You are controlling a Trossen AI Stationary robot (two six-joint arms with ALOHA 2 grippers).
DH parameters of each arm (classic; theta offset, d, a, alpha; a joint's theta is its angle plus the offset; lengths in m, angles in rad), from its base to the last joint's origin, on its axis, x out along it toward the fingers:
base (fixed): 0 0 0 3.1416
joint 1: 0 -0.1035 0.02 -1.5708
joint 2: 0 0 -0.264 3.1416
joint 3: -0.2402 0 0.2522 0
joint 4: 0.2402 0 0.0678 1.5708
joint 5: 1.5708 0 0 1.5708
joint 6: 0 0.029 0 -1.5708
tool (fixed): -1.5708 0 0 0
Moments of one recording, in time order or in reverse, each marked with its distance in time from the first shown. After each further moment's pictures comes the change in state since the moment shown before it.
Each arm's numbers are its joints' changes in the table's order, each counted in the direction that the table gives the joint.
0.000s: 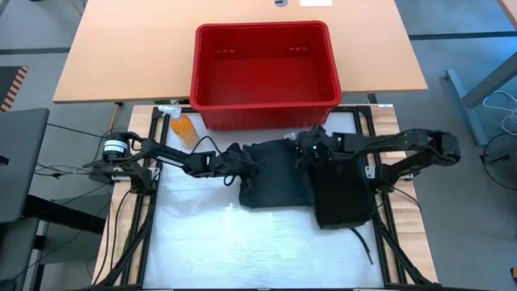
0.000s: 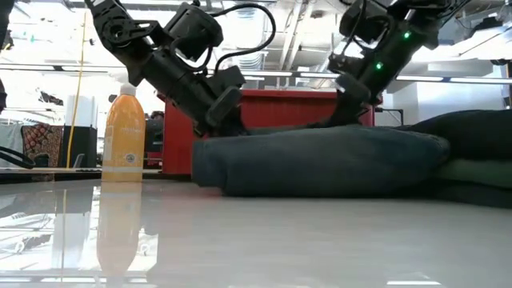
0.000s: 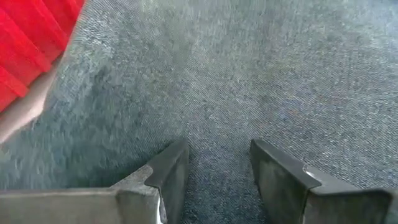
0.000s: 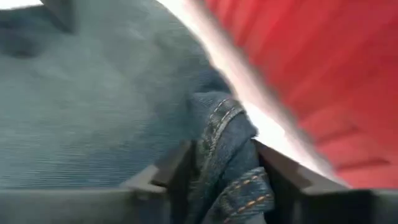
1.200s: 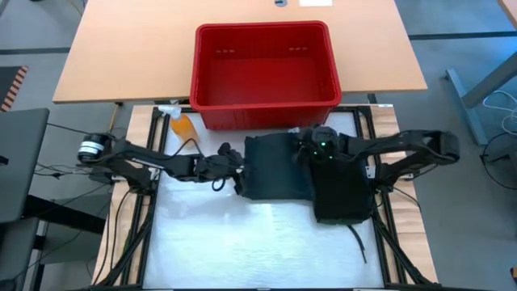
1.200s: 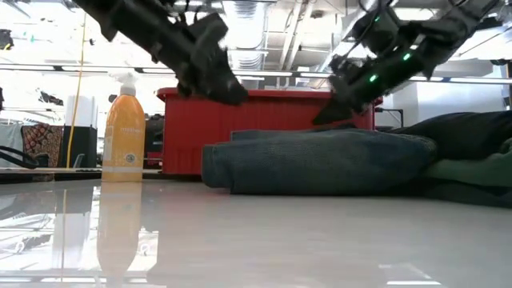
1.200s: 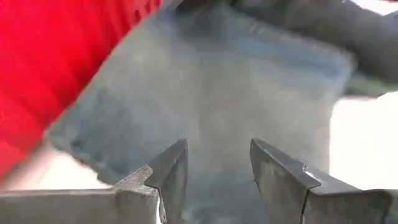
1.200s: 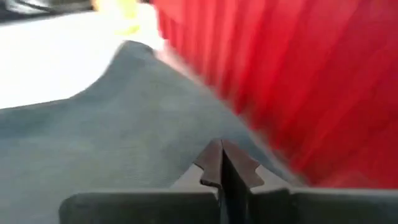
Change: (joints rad) left arm 0.114 0.223 -0.007 0.145 0.157 -0.088; right arm 0.063 0.015 0.194 -0.502 0.104 -0.048
